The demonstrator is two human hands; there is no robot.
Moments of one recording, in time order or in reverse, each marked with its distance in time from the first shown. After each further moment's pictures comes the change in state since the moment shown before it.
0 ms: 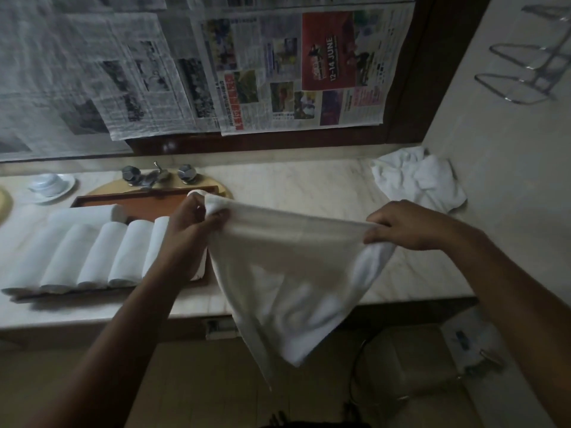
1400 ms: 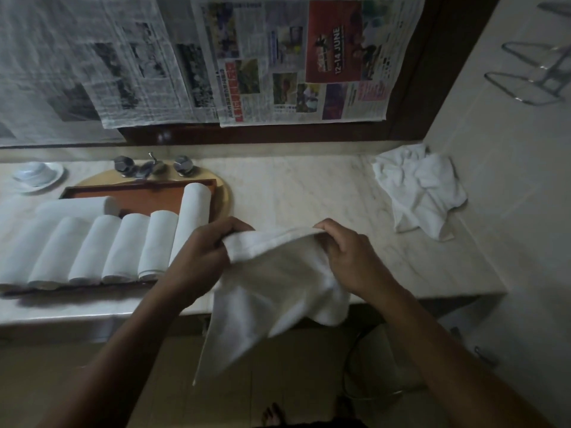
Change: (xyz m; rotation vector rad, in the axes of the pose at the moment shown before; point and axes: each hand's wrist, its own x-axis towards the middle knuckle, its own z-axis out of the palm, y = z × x) left_hand -0.025 0.003 -0.006 0.414 -0.313 0.091; right_hand 0.000 -0.100 0.091 0.461 0.414 -0.037
